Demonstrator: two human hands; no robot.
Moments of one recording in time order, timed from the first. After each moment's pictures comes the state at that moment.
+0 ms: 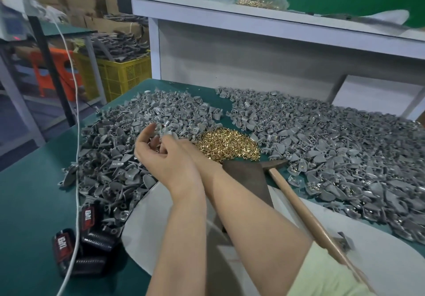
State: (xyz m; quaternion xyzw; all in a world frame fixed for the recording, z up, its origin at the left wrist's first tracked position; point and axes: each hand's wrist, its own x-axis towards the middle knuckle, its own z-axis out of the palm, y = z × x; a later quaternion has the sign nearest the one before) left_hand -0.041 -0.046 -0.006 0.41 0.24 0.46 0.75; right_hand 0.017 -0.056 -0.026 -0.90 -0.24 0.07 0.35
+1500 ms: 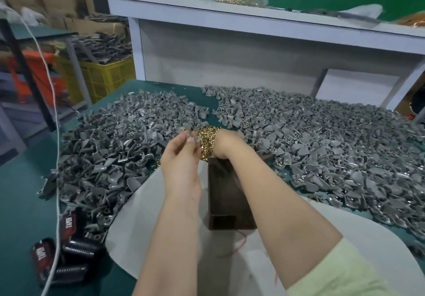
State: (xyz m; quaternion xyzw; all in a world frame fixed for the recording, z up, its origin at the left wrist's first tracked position) left_hand -0.041 -0.068 -0.008 0.38 0.17 0.14 0.90; right_hand 0.062 -0.147 -0.015 -0.99 -0.05 0.09 0.05
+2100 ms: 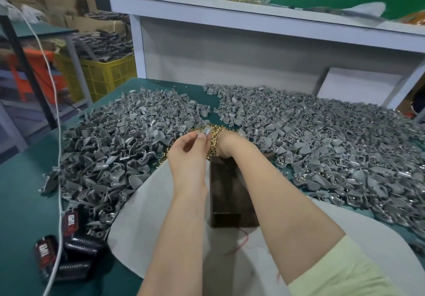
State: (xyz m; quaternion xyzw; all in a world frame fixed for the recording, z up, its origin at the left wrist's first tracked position) left_hand -0.040 -0.076 -0.008 0.42 0.14 0.17 0.88; right_hand 0.055 -0.150 -0.008 -0.99 -0.06 0.12 0.05
